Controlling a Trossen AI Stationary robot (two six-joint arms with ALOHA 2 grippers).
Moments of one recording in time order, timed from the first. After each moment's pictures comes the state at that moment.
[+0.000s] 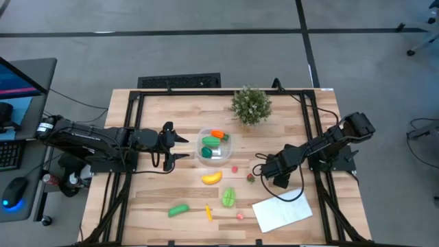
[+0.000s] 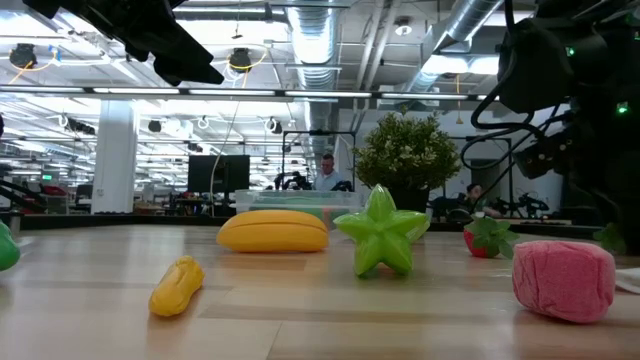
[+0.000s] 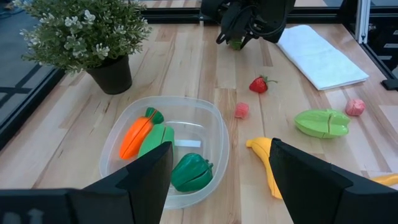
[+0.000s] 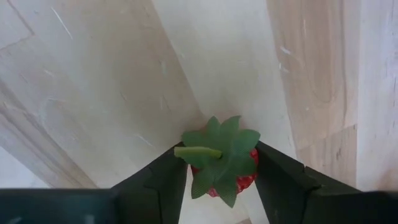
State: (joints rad) left arm -0.12 0.87 0.58 -0.17 -0.18 -0.08; right arm 0.32 1.59 0.75 -0.94 0.05 0.68
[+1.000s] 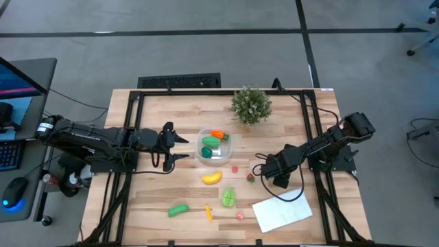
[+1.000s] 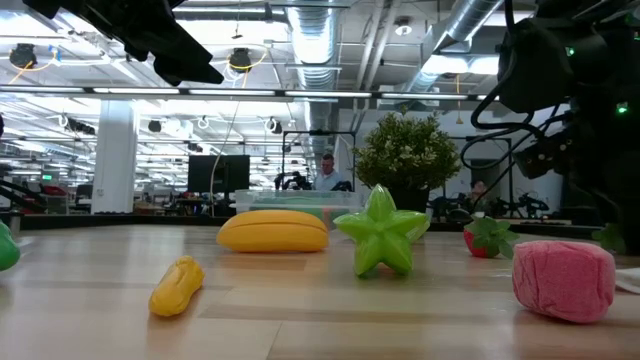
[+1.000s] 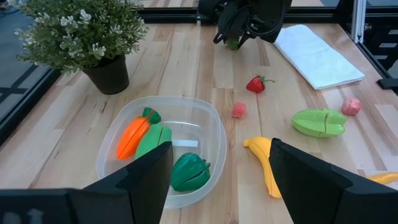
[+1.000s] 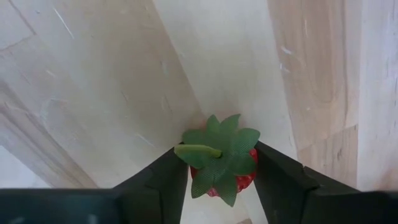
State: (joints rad) left arm -0.12 0.87 0.58 -0.17 -0.17 -0.08; right arm 0.32 1.59 0.75 -0.94 0.05 0.68
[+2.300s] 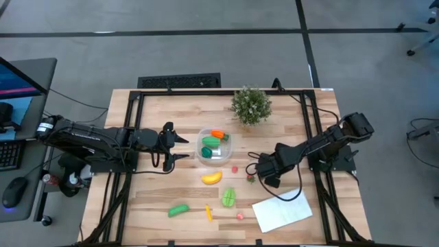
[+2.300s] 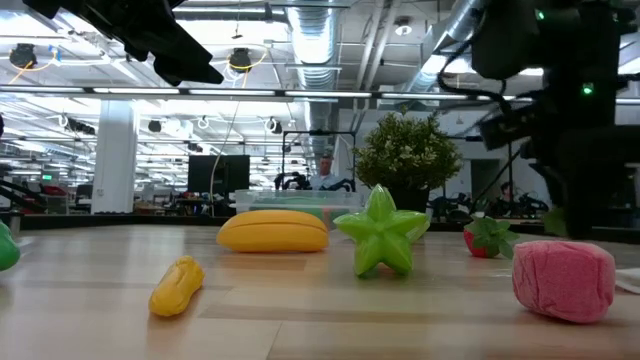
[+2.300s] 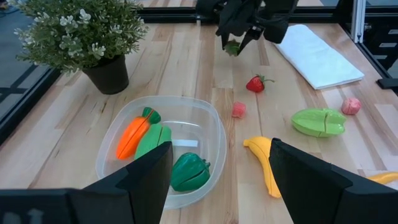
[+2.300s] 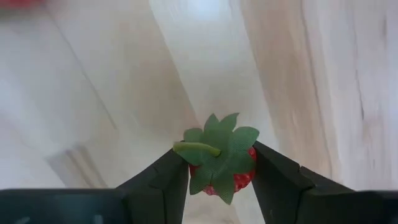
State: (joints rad) left arm -0.12 0.87 0.58 -0.17 -0.17 -0.08; right arm 0.32 1.59 0.85 -0.90 0.14 0.64
